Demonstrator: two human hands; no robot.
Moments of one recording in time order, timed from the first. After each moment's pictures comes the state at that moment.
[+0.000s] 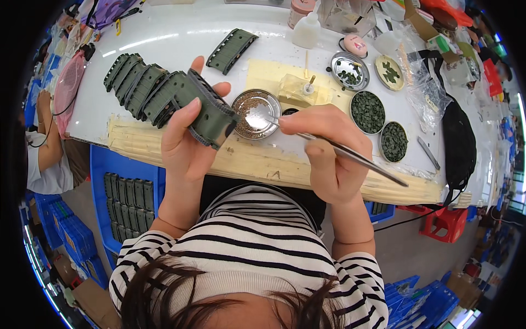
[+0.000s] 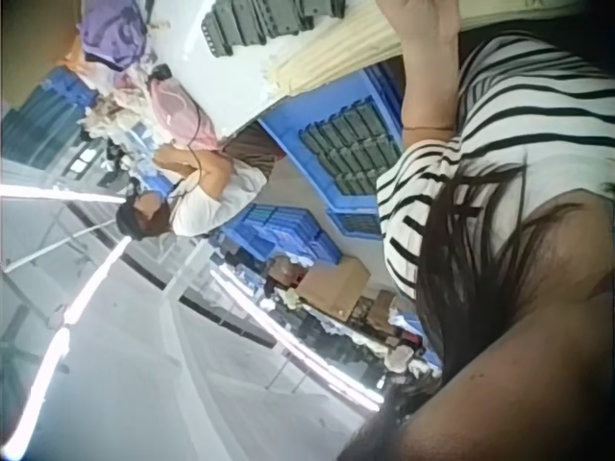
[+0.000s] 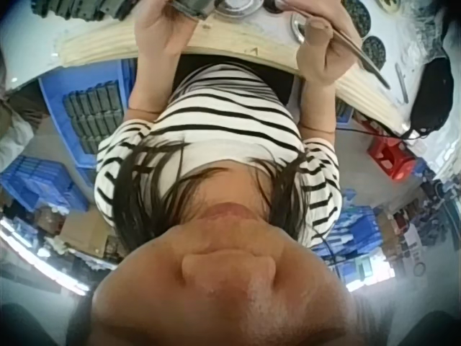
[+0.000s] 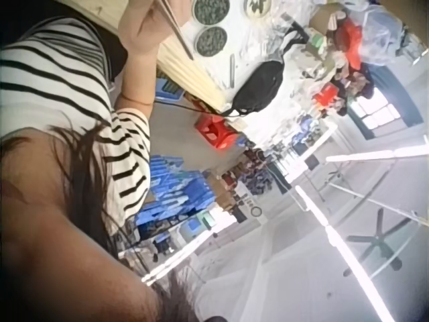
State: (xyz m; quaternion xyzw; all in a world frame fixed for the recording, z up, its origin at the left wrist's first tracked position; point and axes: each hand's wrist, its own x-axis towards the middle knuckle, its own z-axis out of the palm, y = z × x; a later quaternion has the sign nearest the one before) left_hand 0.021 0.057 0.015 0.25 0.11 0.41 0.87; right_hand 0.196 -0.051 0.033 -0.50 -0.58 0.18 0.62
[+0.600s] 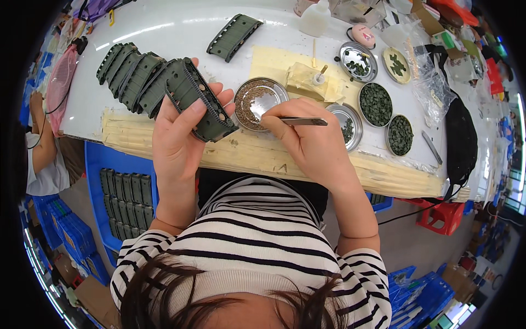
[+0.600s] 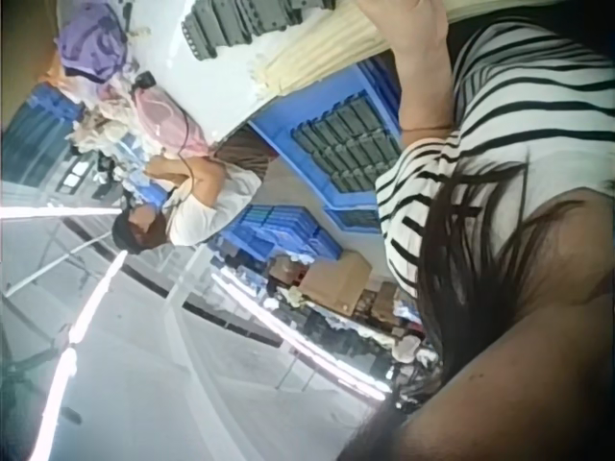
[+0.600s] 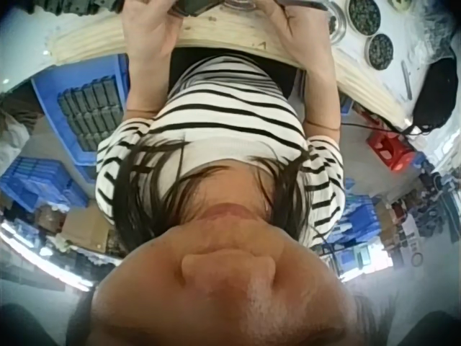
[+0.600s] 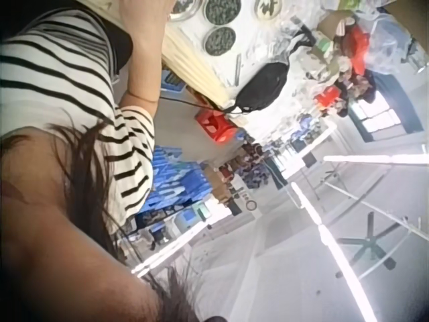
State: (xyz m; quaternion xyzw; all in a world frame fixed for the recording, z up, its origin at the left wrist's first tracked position) left_hand 0.002 0.054 0.009 0.36 0.23 0.44 0.79; right_hand 0.189 -0.033 0.009 -0.63 -0.64 0.19 0.39
